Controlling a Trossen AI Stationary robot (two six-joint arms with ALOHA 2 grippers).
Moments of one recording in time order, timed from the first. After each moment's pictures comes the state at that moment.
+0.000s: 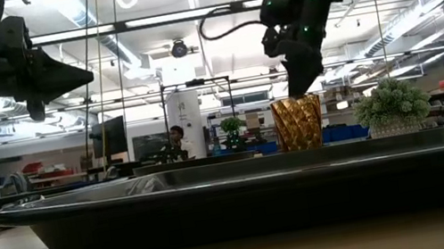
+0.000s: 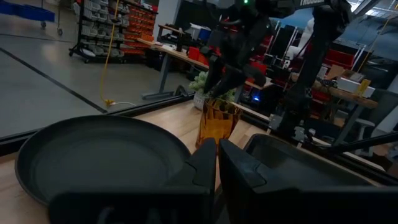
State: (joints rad) left arm -0.09 0.36 0.01 0.37 -0.58 -0.32; right arm -0.56 1.60 1.24 -0.76 -0.05 -0.10
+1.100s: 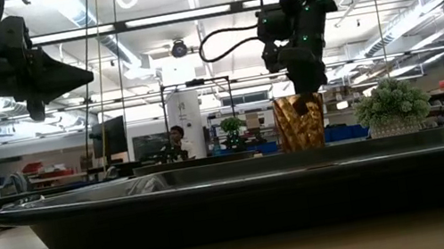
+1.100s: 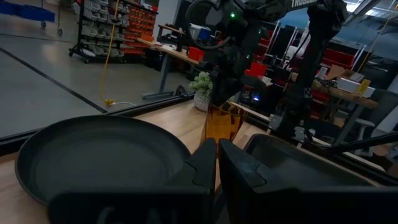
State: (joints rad) left arm -0.09 0.36 0.01 0.37 -0.58 -0.32; right arm -0.58 1.69 1.29 -0.87 -0.13 -0.08
